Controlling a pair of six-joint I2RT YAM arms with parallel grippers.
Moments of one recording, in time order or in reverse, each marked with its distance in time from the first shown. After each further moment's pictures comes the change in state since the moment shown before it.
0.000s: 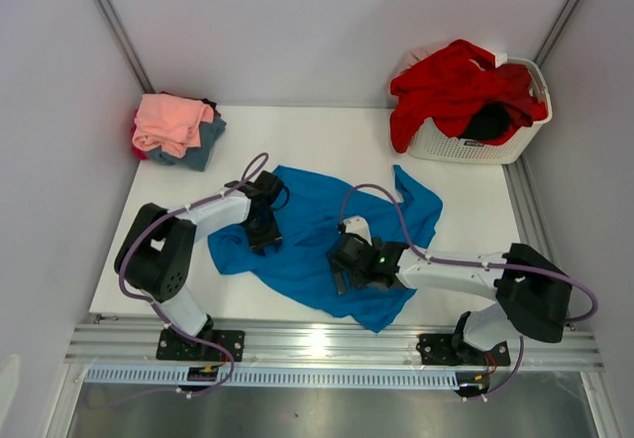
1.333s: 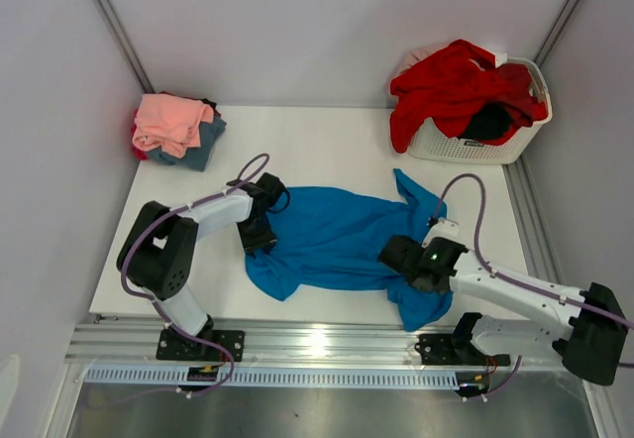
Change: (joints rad) left arm -0.004 0.018 0.020 -0.099 -0.125 -0.043; right arm -0.072 -0.311 -0.051 -0.629 0.238 0.658
